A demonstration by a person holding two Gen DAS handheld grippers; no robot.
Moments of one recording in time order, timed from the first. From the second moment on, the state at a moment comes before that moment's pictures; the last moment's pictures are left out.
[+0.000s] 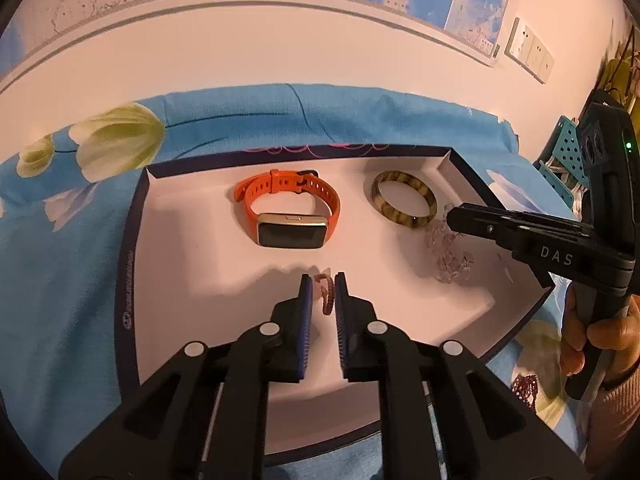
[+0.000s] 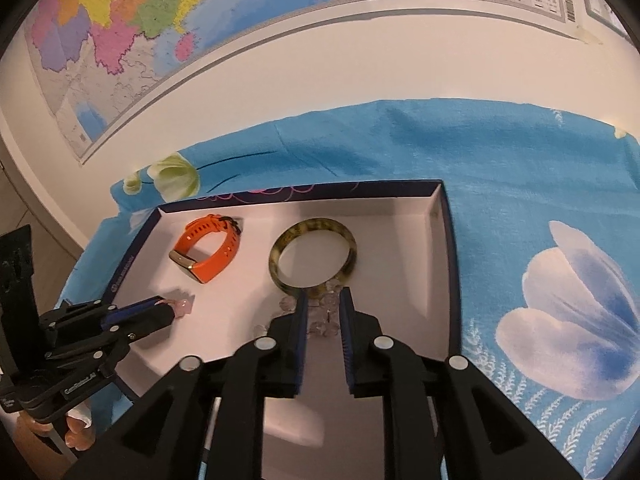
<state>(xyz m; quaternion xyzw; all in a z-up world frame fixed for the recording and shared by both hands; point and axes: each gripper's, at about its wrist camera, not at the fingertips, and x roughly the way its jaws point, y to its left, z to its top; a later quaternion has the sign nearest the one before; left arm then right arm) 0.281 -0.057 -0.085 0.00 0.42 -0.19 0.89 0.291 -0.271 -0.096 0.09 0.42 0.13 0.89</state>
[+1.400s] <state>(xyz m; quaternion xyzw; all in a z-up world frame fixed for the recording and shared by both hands) 0.144 -0.013 -0.064 0.02 0.35 -0.19 0.92 0.144 -0.261 -0.095 0.01 0.42 0.19 0.89</state>
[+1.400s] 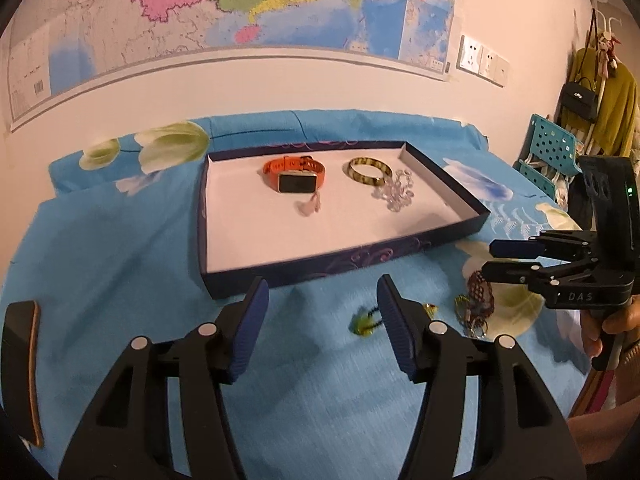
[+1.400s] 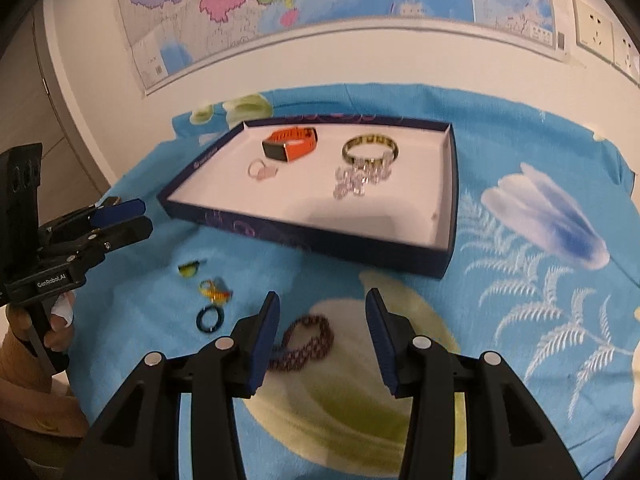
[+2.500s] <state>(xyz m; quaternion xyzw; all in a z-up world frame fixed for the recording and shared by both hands) 0.127 -0.033 -0.088 0.04 0.38 -0.23 0.90 0.120 -0.258 -0.081 0.04 0.40 0.22 0.89</state>
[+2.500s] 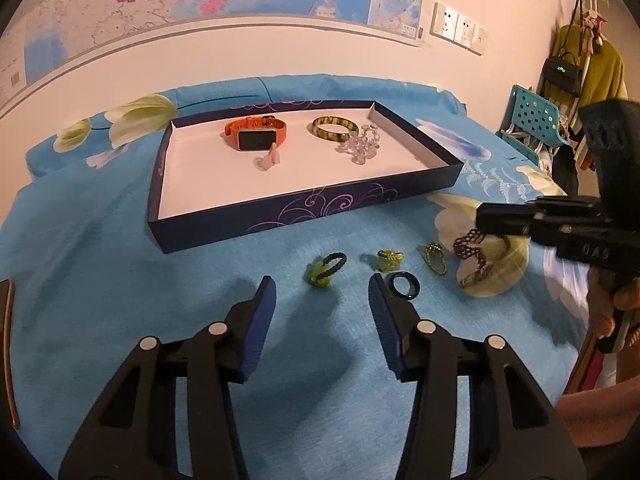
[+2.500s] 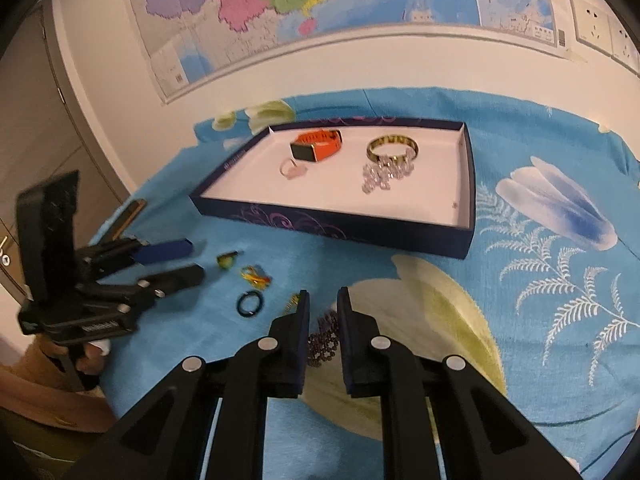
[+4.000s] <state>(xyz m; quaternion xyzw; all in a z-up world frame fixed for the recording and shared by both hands) 0.135 -0.045 -0.093 0.03 0.40 -0.24 0.88 0.118 -0.278 -0.080 0.08 0.39 0.20 0.89</state>
